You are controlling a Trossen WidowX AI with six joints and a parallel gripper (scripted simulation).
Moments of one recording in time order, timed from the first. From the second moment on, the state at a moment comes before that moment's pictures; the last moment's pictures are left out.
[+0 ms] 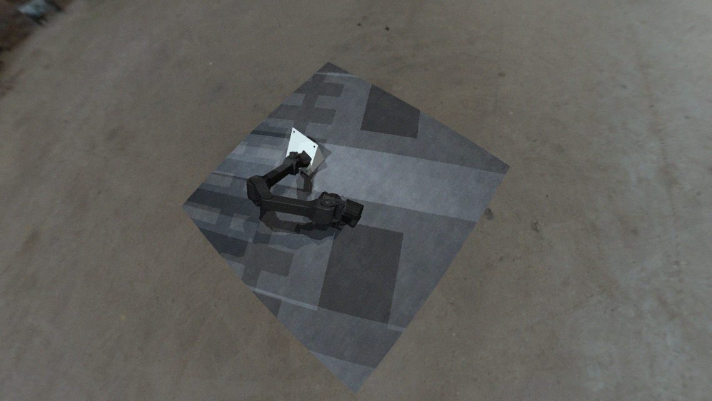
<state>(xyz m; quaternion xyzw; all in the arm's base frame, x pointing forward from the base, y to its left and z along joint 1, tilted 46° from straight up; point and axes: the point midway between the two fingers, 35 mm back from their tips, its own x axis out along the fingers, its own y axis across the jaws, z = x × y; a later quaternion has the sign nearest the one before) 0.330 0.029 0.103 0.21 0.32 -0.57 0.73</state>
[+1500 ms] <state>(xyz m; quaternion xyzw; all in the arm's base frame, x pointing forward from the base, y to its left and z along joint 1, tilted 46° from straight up) 0.330 0.030 0.106 0.23 0.30 -0.58 0.72</state>
